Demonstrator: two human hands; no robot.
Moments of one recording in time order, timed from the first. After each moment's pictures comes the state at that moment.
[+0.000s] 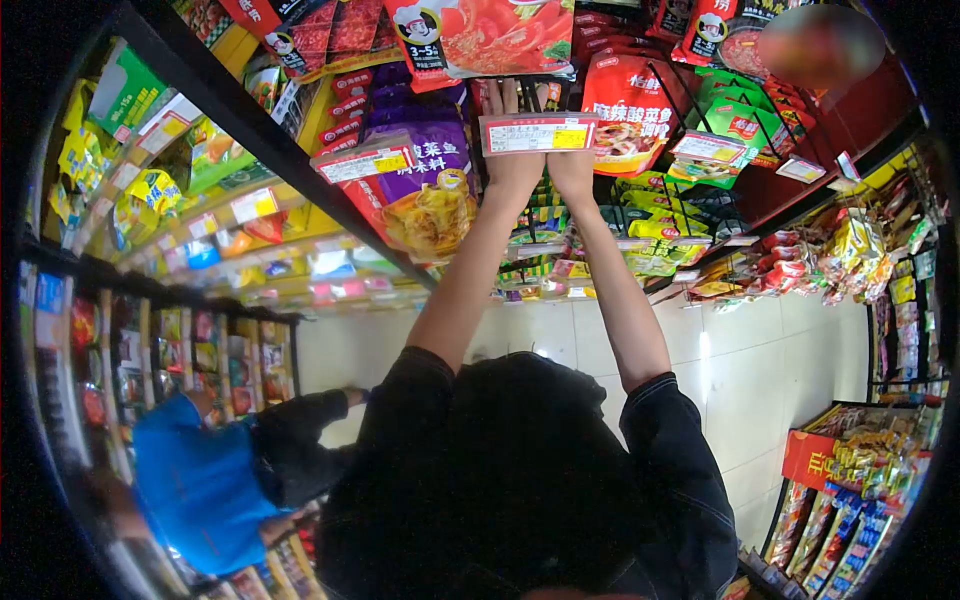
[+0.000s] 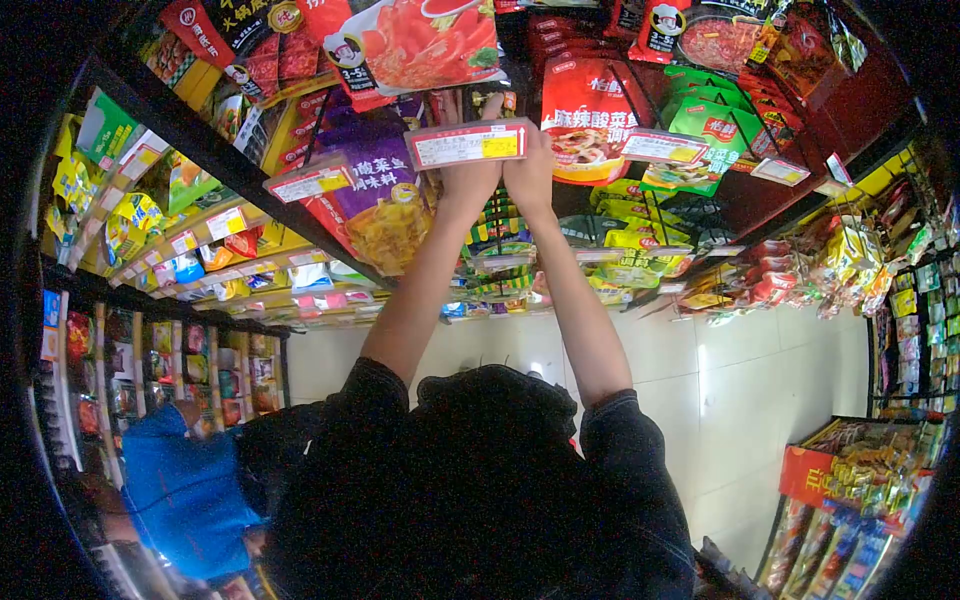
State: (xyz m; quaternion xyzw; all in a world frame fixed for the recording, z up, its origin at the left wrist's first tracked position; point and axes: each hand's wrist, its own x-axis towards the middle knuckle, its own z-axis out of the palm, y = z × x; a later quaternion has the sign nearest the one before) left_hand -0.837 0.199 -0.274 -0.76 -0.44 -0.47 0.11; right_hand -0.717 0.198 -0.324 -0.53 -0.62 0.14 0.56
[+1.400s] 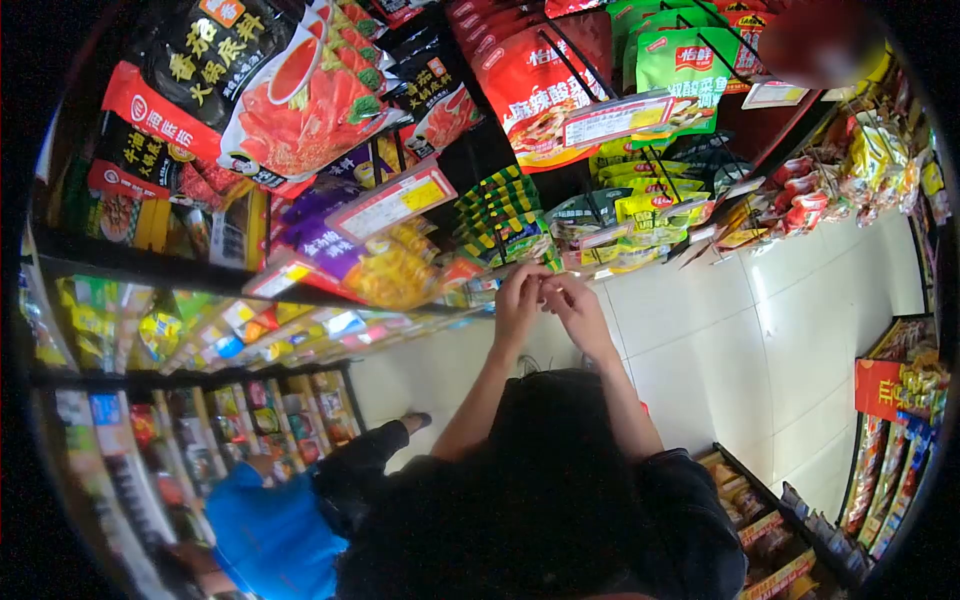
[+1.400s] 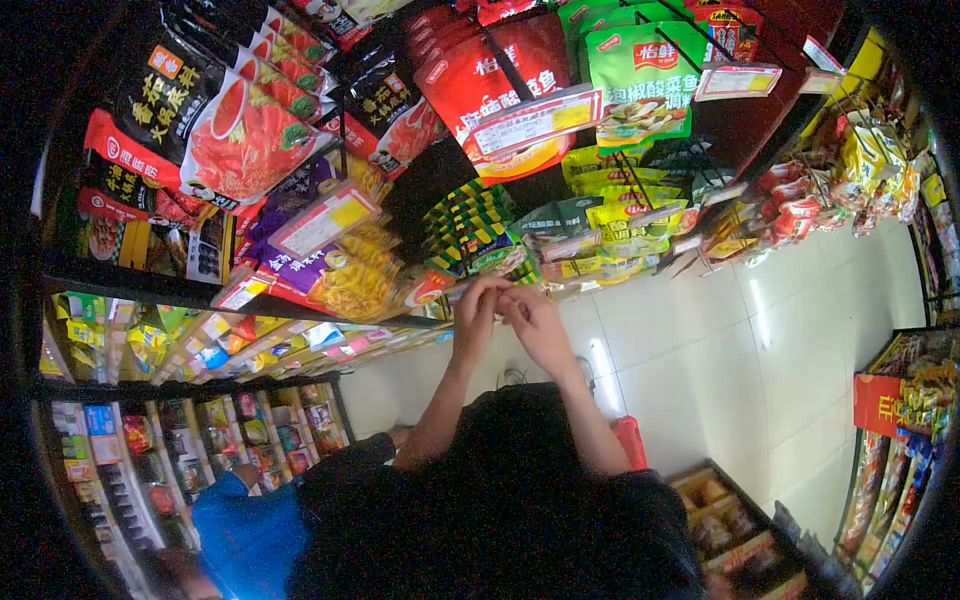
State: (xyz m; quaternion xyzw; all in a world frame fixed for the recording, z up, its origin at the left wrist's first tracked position) left_hand -0.827 0.031 -0.388 -0.65 -0.44 -0.39 -0.47; right_hand -0.694 -0.026 -0.391 -0.54 -0.42 0.50 0.54
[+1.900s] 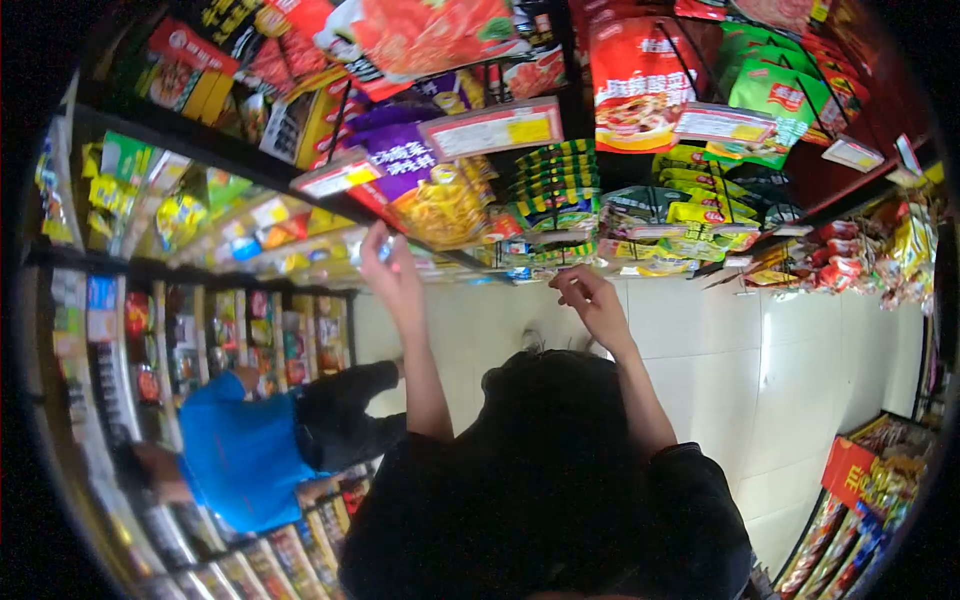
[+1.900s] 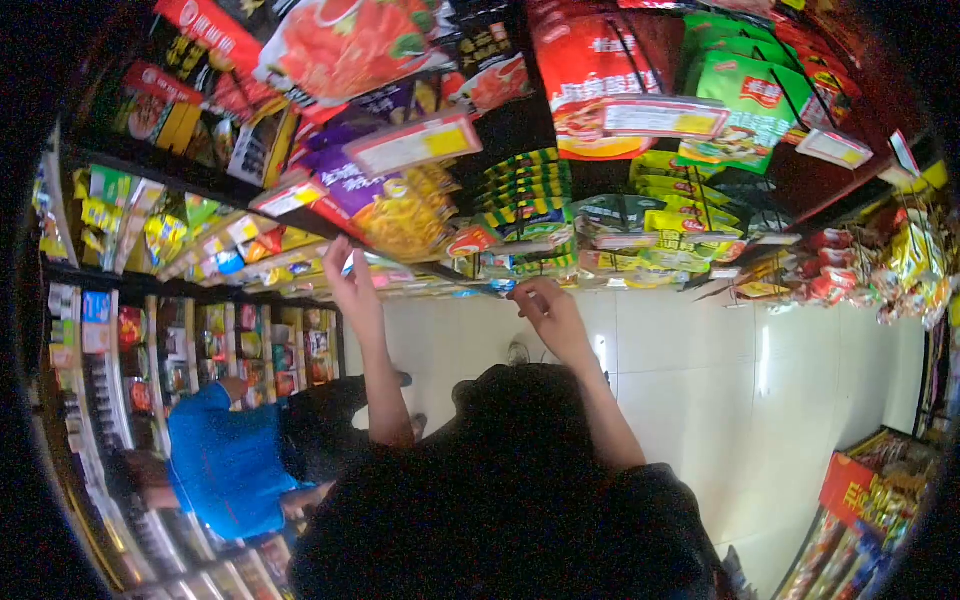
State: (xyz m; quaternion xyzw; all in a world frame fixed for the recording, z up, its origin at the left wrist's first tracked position) left_hand -1.005 0.025 -0.308 -0.54 -0.63 -0.55 -0.09; right_hand -0.712 -0.030 -0.375 -0.46 -0.51 0.56 0.46
